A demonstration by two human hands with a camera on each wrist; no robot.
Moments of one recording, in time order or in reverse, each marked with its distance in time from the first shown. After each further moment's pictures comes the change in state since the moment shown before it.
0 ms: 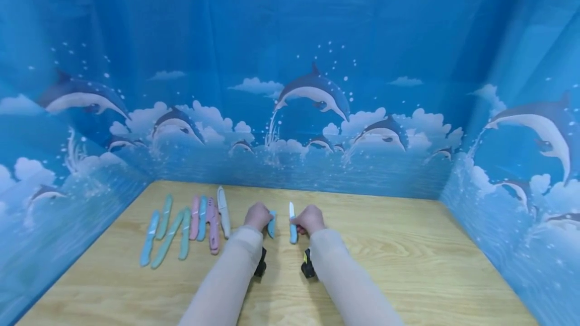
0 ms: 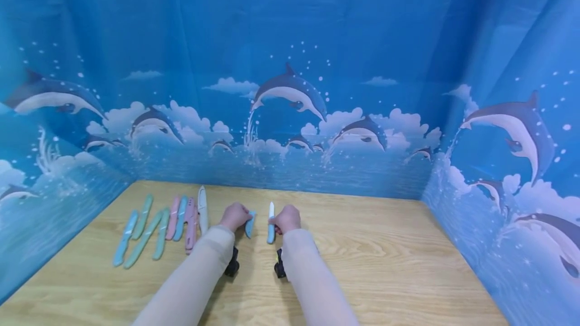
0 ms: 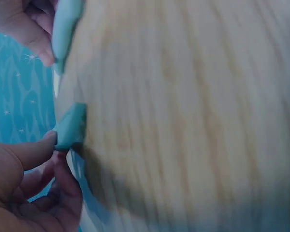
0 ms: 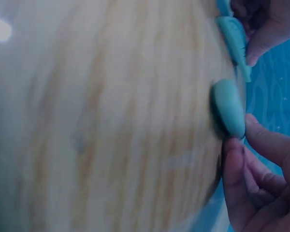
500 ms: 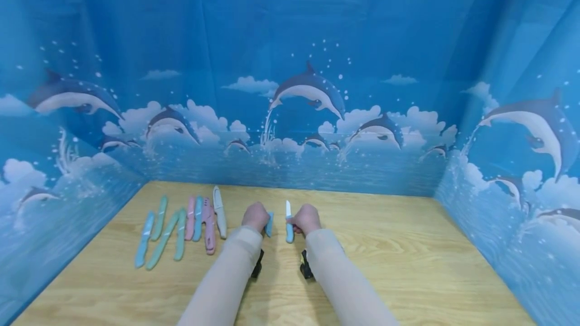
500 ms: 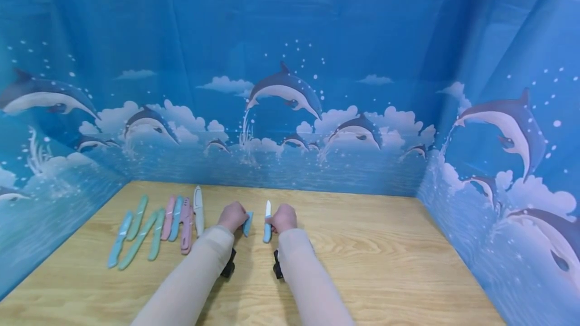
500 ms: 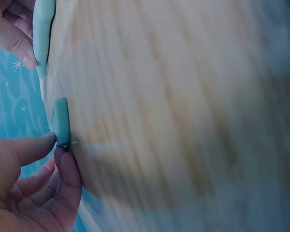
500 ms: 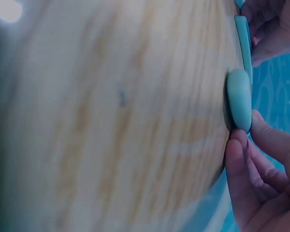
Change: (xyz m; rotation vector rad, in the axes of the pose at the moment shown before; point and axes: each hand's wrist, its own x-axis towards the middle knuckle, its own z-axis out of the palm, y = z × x) left_hand -0.061 0.029 -0.039 0.035 -0.013 0.031; right_hand -0.009 -0.005 0.000 -0.066 0.019 -0.035
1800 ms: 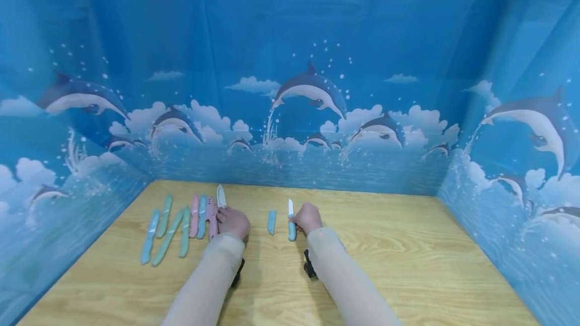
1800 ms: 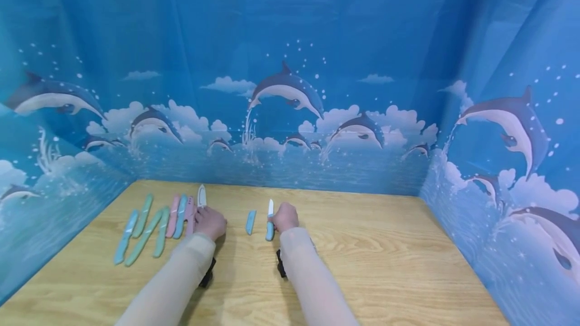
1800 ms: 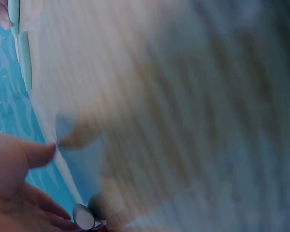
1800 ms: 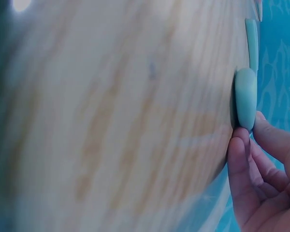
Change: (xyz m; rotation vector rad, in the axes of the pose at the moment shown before) left_hand -0.024 -0.042 -0.029 0.259 0.017 -0.100; right_hand -0.003 -0.002 -0.001 -0.094 -0.014 -0.016
